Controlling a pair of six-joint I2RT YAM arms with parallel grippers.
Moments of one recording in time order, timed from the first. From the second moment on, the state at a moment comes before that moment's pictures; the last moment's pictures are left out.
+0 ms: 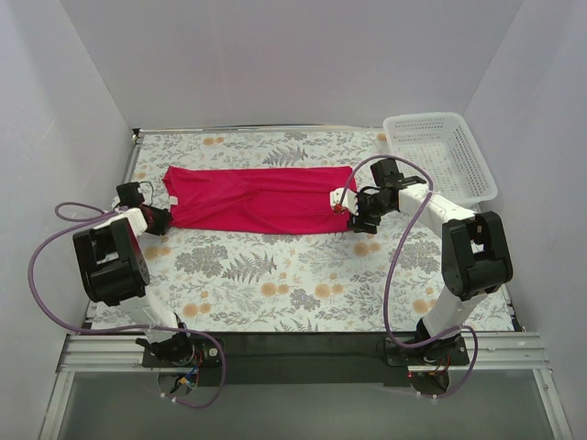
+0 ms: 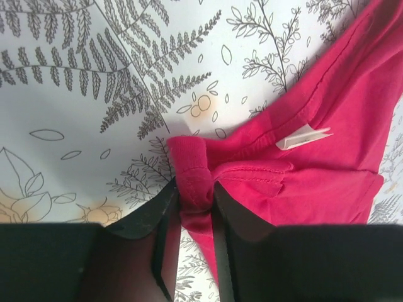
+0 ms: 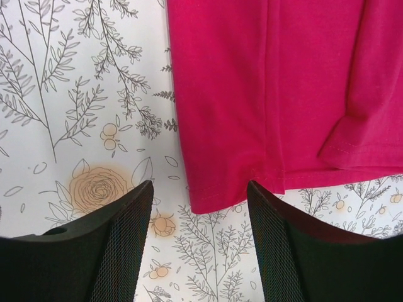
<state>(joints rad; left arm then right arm) 0.35 1.71 0.91 -0.16 0.04 -0.97 0.31 1.71 1.14 -0.60 -0.54 -1.25</state>
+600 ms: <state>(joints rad) 0.37 1.84 1.03 -0.13 0.09 -0.87 0.38 1.81 1.14 -0.58 -0.42 -1.34</state>
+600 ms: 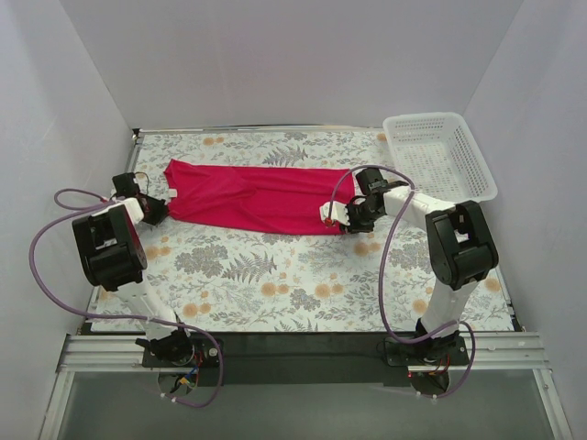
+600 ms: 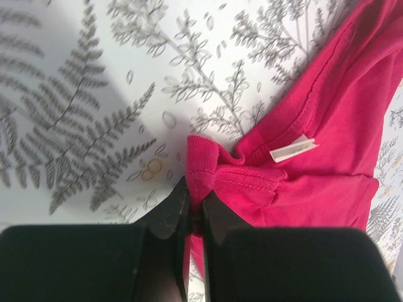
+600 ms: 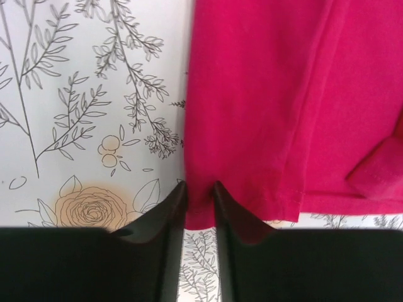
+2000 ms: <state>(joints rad) 0.33 2.16 1.59 -0.13 0.32 -0.65 0.90 1.49 0.94 -0.64 -0.50 -0.85</state>
